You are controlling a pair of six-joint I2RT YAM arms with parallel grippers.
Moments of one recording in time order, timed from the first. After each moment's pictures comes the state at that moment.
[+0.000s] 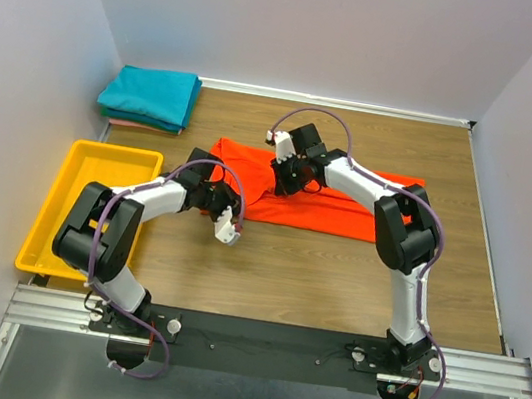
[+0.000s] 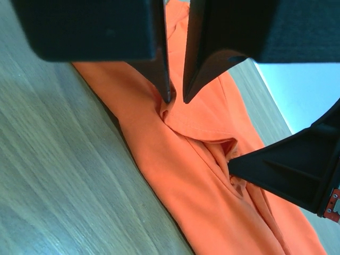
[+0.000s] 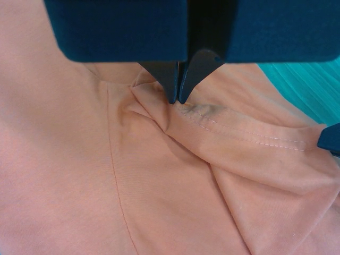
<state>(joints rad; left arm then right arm) -0.32 1.58 0.78 -0.20 0.68 1.99 0.61 2.15 1.61 -0.43 -0.30 -0.12</state>
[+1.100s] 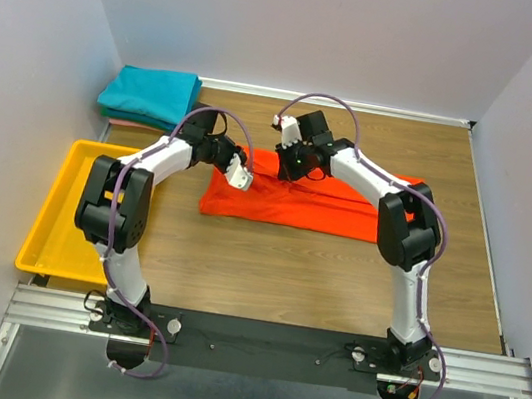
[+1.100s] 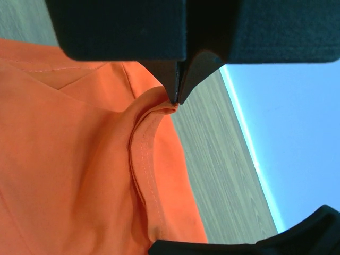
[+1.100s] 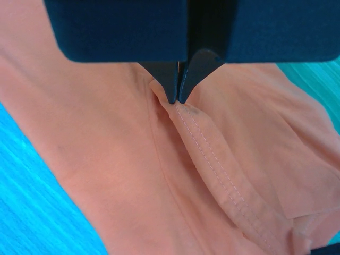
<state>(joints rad) -0.22 1.79 1.20 -0.29 0.69 1.79 0.57 2.17 1.72 -0.45 -0.30 -0.12</state>
